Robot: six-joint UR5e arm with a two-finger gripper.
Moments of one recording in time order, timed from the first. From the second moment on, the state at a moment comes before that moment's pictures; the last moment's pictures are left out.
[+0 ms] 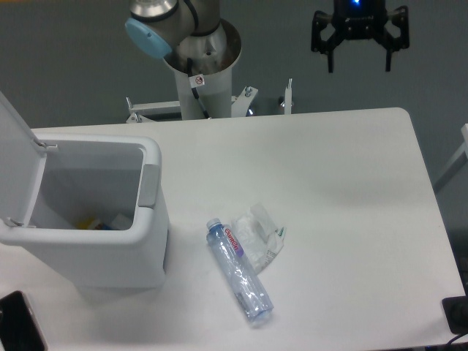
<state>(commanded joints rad) 2.85 -1.45 -1.64 -1.30 1.52 1.11</state>
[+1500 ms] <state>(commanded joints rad) 2.56 -1.71 -1.86 -1.08 1.51 0.52</state>
